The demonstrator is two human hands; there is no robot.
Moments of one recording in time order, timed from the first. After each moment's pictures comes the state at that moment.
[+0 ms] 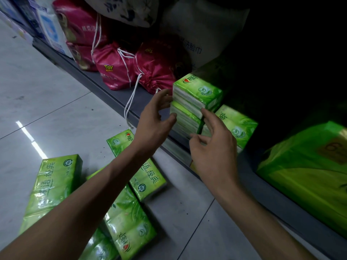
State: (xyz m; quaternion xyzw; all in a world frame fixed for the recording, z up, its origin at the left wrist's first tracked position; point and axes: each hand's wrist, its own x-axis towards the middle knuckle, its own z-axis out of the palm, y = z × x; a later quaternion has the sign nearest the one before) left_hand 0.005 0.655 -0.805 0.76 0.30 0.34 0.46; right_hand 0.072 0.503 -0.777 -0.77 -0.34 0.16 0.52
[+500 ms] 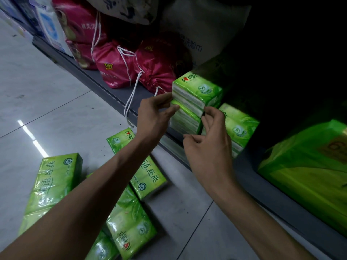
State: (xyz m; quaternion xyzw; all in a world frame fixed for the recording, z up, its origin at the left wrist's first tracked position) left_hand 0.021 0.667 -0.807 0.72 0.34 0.38 0.47; right_hand 0.063 0.510 -0.775 -0.73 -0.32 0.19 0.57
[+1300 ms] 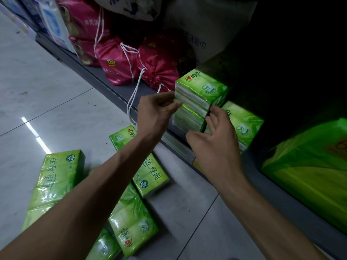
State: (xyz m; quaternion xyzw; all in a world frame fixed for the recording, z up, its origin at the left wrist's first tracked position) left_hand 0.020 0.665 -0.807 0.69 0.36 0.40 0.49; right_hand 0.068 0.509 -0.766 -0.73 -0.29 0.25 0.57
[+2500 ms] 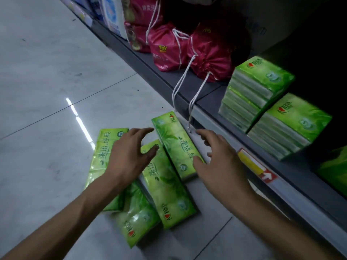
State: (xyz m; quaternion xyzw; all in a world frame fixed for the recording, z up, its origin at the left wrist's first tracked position) left_hand -0.195 0.648 -0.847 0.82 0.51 0.13 0.21; right_hand -0.008 0.510 -0.809 -0.76 -0.49 0.25 0.35
